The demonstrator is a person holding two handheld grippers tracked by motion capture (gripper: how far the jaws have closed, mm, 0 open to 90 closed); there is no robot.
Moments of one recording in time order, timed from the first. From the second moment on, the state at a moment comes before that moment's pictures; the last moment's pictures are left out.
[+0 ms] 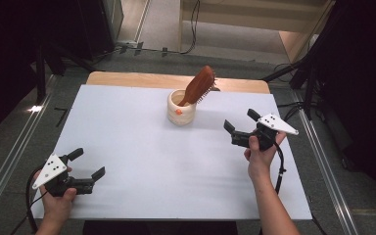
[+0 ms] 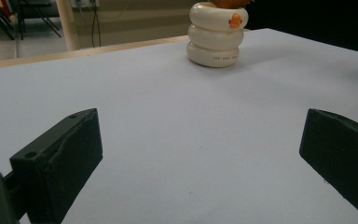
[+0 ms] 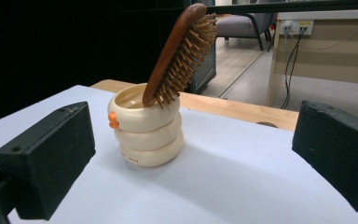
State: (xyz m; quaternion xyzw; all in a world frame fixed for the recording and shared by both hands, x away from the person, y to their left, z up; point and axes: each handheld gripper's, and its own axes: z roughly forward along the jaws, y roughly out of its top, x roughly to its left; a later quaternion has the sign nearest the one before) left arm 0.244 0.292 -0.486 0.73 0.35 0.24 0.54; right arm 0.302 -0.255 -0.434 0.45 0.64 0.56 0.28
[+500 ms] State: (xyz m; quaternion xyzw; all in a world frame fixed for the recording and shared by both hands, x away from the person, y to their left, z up) left arm 0.244 0.292 -0.486 0.73 0.35 0.24 0.54; right arm 0.279 -0.270 -0.445 0.45 0.64 0.56 0.28
